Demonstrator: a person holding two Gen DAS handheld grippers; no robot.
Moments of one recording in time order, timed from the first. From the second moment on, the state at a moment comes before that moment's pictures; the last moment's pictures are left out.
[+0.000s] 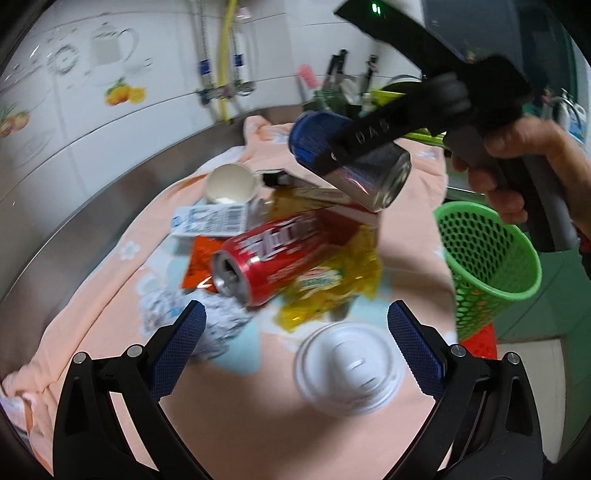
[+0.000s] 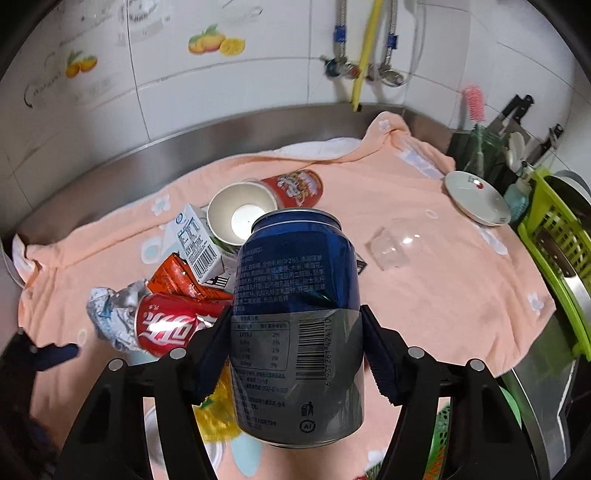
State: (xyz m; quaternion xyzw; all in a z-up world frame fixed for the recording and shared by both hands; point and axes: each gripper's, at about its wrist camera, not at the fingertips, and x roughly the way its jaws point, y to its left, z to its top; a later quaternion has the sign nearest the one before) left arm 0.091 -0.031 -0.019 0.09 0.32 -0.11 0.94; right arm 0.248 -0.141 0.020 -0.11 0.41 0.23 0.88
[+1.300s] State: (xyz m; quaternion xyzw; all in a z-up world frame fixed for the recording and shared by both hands) left arm 0.151 -0.086 -0.025 0.06 0.35 -0.19 0.92; right arm 0.217 -0.402 -0.164 0.01 0.55 0.00 0.83
